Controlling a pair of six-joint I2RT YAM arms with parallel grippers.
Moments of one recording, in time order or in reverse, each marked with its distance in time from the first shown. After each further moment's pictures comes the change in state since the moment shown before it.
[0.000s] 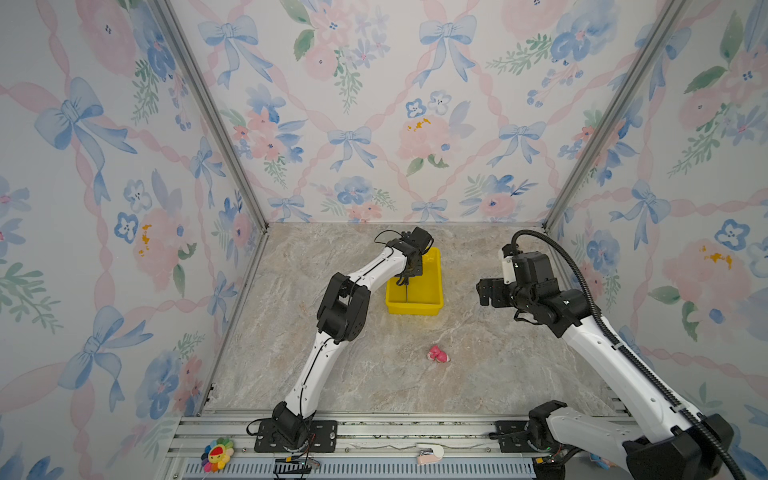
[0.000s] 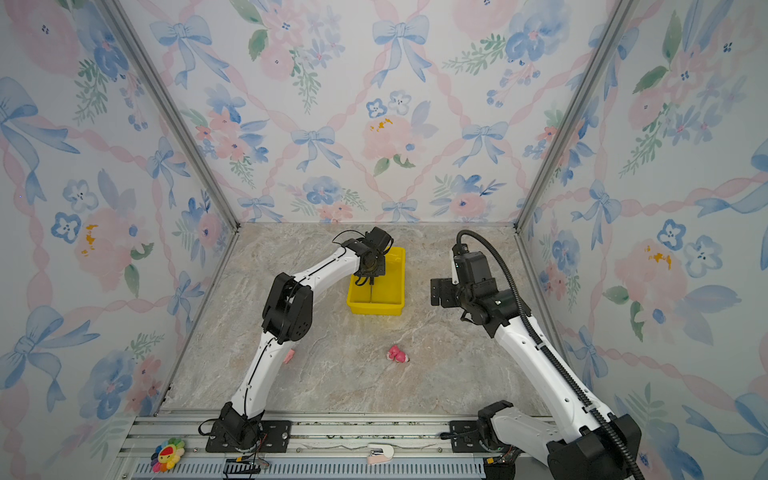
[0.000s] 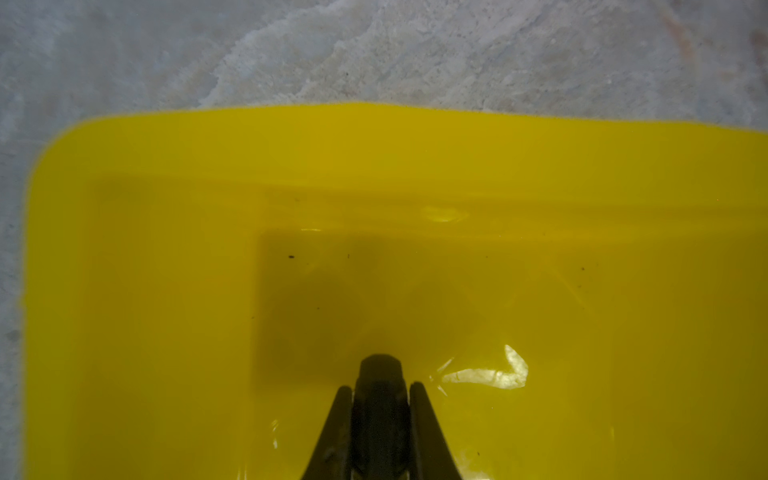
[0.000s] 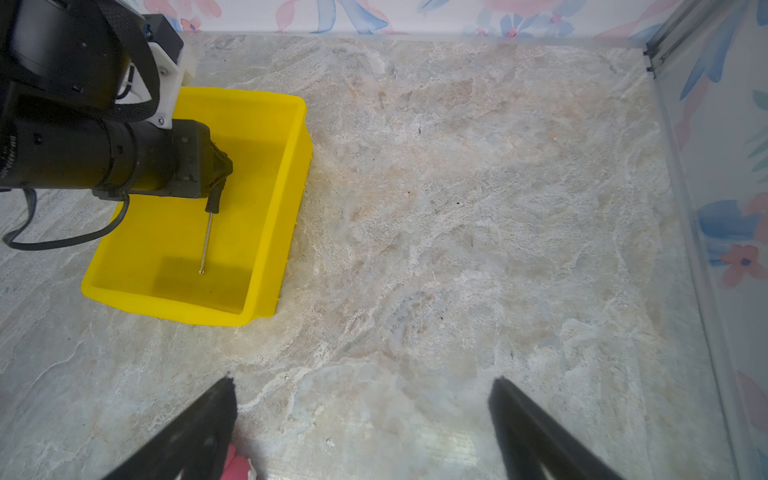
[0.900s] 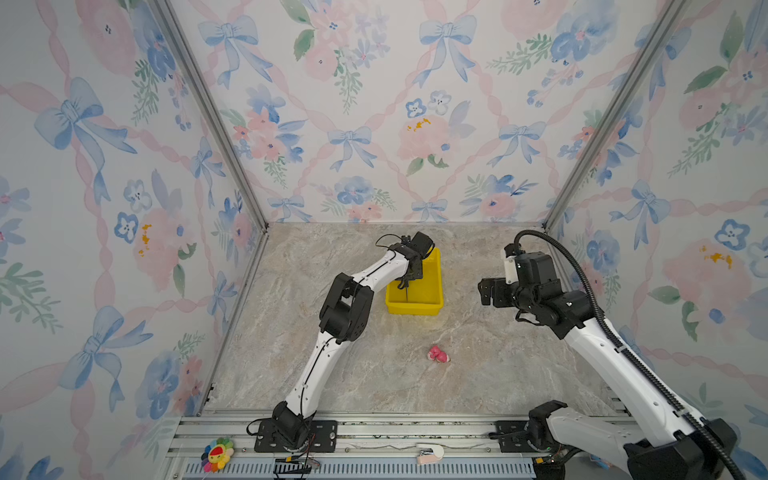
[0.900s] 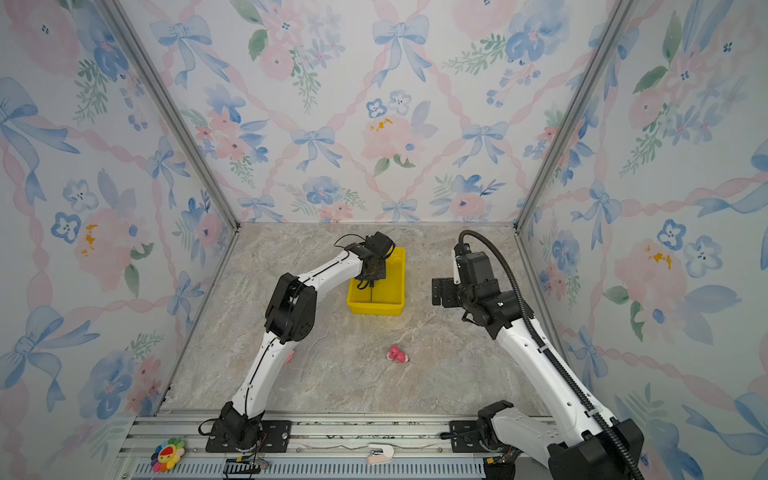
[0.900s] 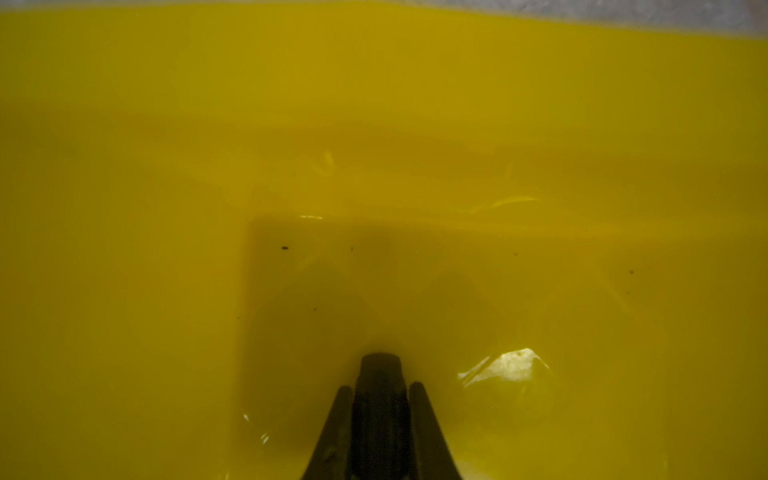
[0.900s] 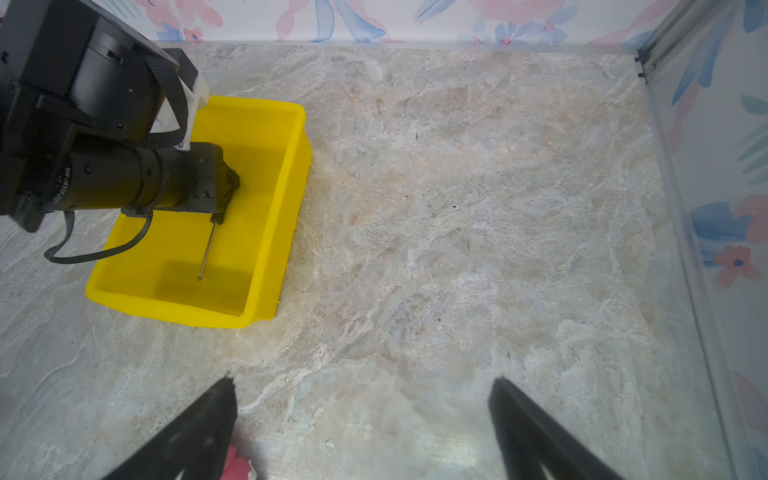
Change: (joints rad) left arm -0.012 0.025 -0.028 0.029 -0.037 -0.027; right arm -0.006 -0.023 -0.001 0.000 0.001 0.000
